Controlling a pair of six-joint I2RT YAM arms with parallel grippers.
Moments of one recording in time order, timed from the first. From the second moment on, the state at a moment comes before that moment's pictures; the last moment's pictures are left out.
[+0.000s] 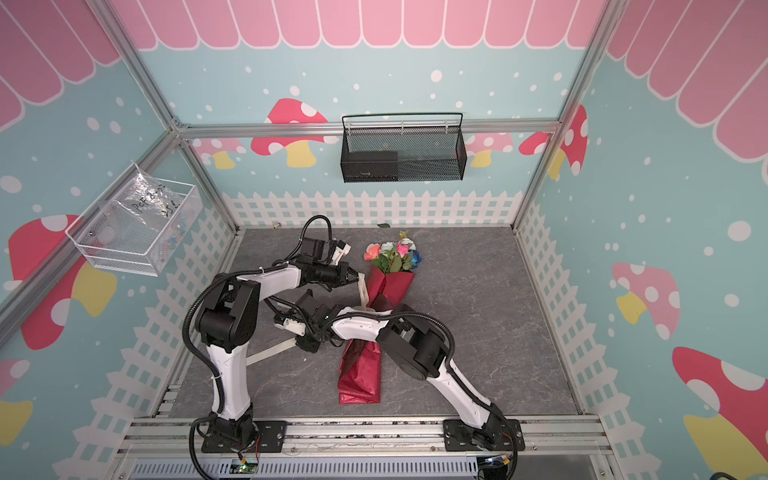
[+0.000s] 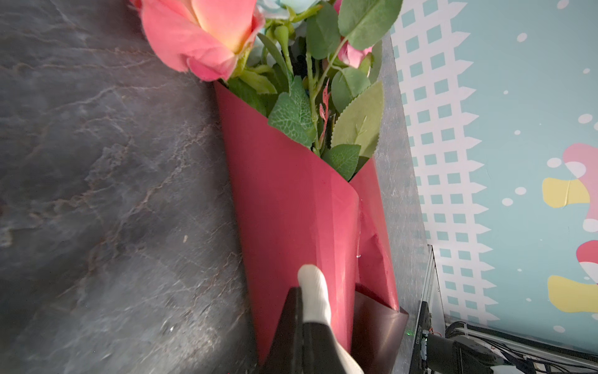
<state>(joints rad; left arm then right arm) -0.28 2.10 1.38 -0.12 0.83 -0.43 1.04 2.28 1.64 -0.30 -0.22 -0.25</state>
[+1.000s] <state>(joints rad) -0.31 1.88 1.04 0.31 0.72 -0.48 1.03 1.59 1.01 -0.13 -0.01 0.05</state>
